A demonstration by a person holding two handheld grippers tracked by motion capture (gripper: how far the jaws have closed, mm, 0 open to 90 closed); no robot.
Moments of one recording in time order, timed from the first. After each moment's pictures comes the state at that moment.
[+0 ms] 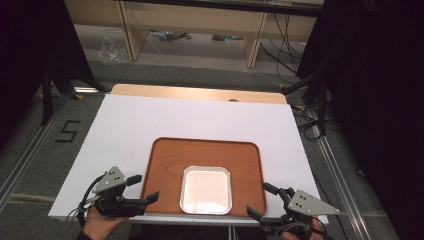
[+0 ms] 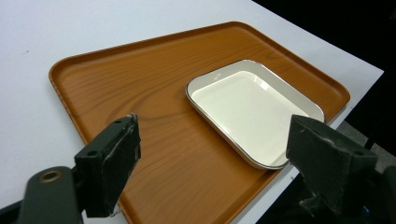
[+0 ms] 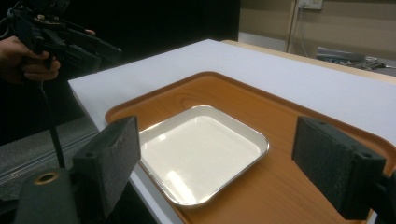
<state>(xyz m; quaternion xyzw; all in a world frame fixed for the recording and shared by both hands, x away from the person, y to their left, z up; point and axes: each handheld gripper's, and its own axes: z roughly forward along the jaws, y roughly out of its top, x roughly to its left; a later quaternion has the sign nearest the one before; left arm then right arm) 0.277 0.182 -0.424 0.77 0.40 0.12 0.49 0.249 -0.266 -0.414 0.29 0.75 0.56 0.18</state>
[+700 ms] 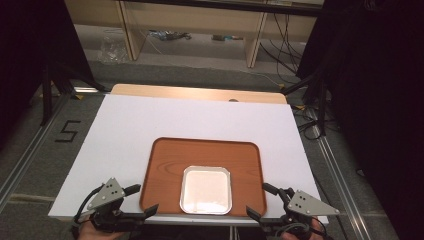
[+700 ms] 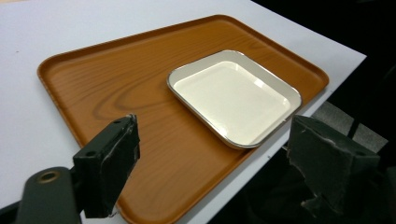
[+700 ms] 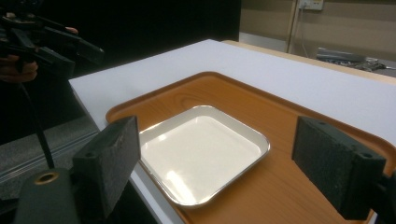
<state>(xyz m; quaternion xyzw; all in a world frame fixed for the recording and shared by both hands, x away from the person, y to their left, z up) 0.244 0.176 -0.418 0.77 0.38 0.13 0.49 0.248 -0.265 -0.414 0.29 0.75 0.57 0.18</state>
